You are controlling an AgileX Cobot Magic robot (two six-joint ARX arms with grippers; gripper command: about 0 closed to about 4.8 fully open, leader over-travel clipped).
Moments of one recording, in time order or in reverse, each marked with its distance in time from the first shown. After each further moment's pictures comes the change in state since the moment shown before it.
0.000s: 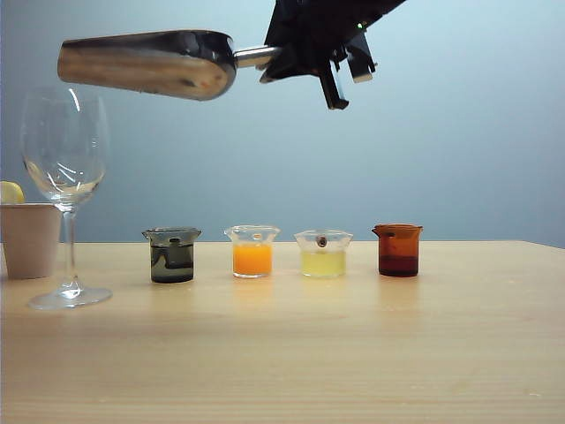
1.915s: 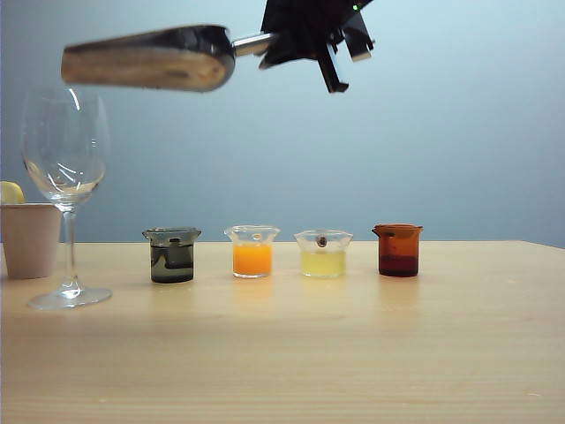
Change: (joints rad) left arm 0.000 0.000 0.000 0.000 0.000 0.000; right arm 0.023 0.000 0.067 -0.064 0.070 -0.082
